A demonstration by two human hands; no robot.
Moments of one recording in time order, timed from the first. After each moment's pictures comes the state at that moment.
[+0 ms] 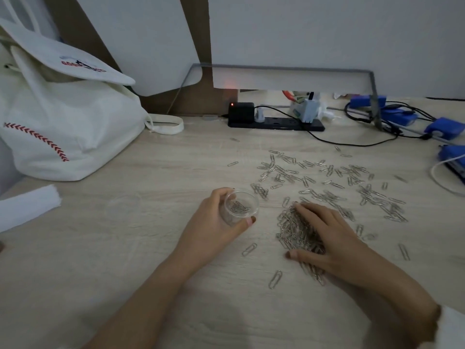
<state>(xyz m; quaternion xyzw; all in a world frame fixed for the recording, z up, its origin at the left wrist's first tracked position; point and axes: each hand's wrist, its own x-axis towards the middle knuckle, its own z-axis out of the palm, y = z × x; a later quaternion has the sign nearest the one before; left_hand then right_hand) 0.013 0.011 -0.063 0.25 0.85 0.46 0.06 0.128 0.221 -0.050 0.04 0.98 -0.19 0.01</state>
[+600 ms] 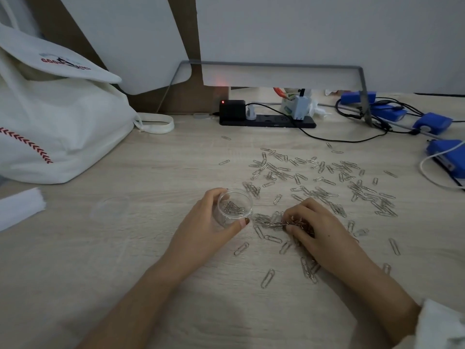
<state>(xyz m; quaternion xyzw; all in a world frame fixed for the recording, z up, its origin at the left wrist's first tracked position) 0.017 0.011 -0.061 0.28 0.85 0.44 0.07 0.119 0.209 -0.052 0.06 0.95 -0.27 -0.14</state>
